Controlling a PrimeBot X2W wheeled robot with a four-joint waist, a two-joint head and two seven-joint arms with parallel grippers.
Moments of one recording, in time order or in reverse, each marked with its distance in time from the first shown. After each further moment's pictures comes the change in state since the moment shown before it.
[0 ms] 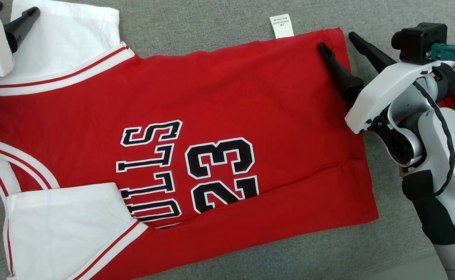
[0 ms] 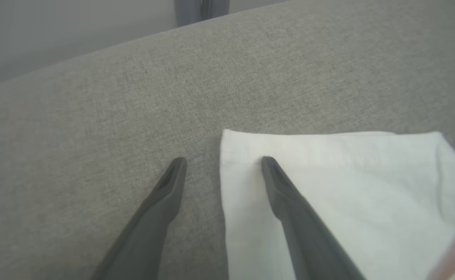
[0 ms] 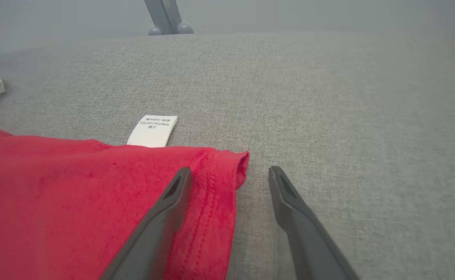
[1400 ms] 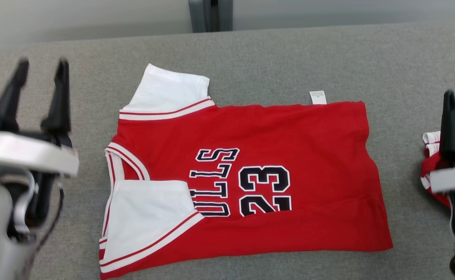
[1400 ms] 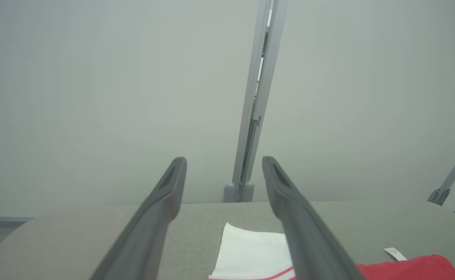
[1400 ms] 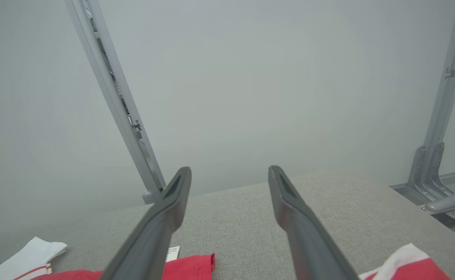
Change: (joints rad) left arm 0.833 -0.213 0.513 -0.780 0.287 0.287 -0.490; right arm 0.512 0.127 -0.524 -0.327 -0.174 0.000 -0.274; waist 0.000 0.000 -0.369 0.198
